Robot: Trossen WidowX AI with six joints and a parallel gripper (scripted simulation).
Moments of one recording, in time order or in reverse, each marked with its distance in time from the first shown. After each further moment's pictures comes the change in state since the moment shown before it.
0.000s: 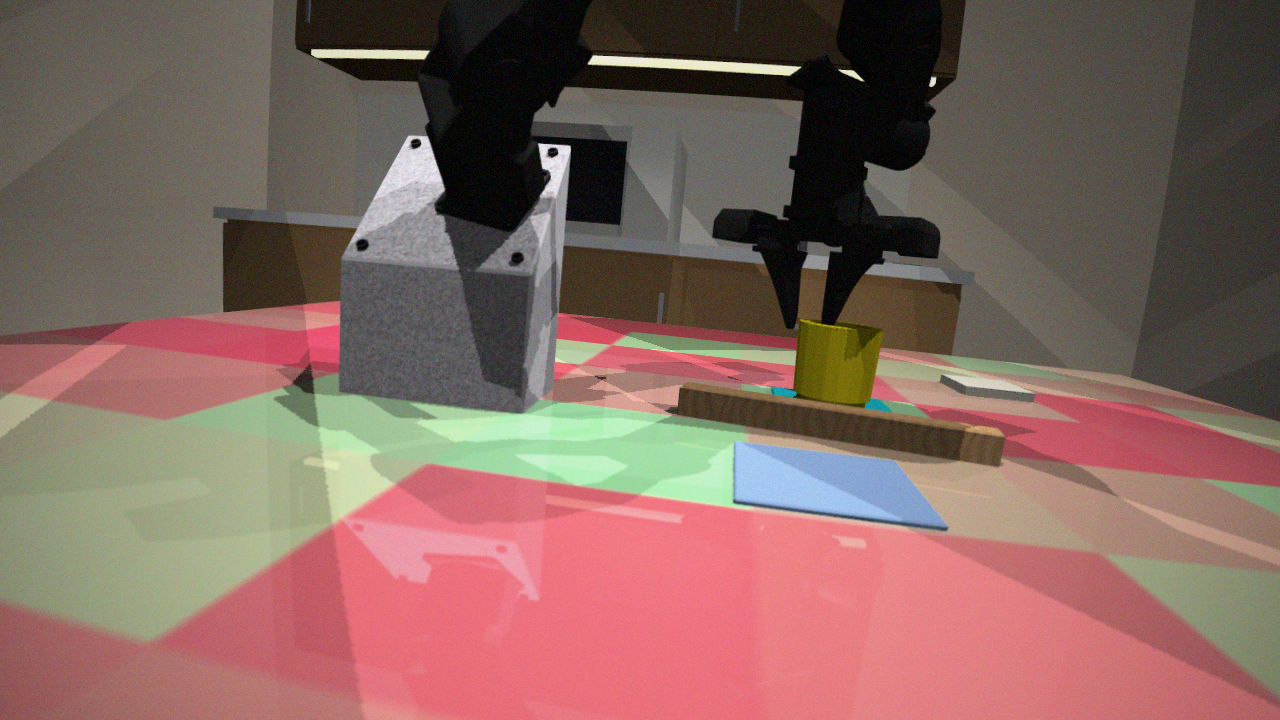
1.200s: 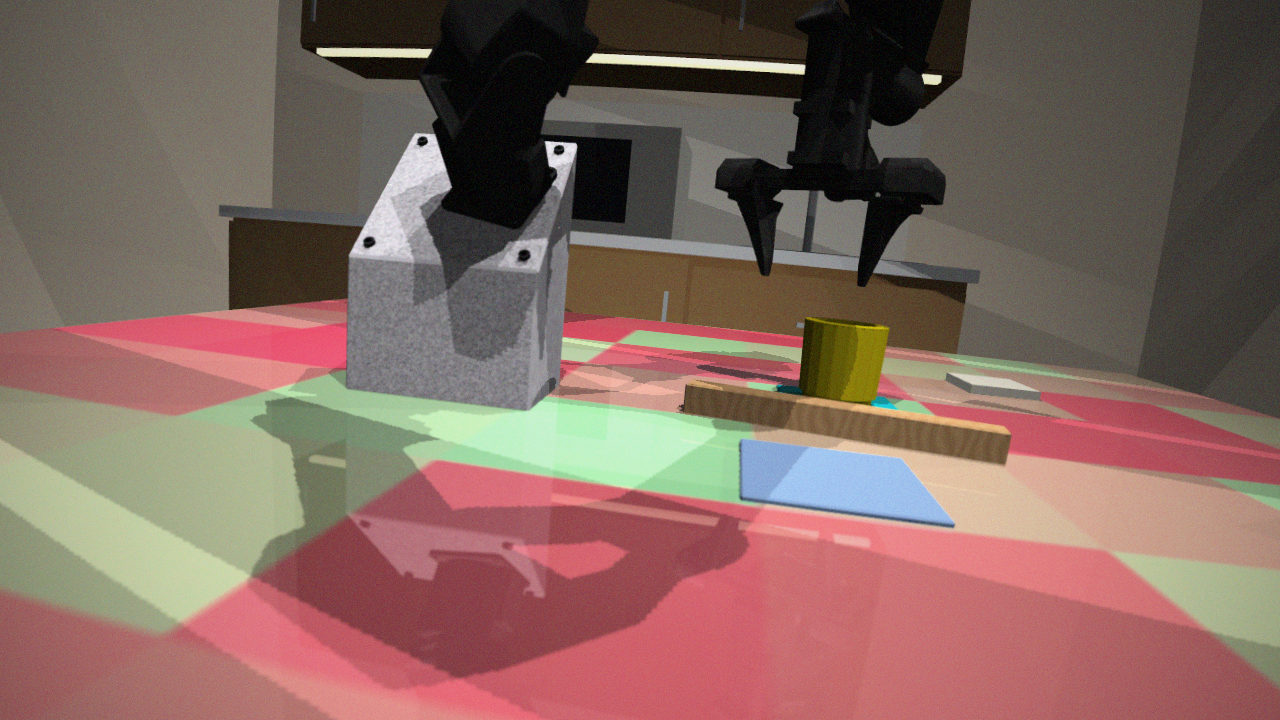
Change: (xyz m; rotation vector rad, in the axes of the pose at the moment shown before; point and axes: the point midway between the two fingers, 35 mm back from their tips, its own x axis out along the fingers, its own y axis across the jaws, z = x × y) arm -0.042 0.006 -0.005 -0.012 0.013 0.000
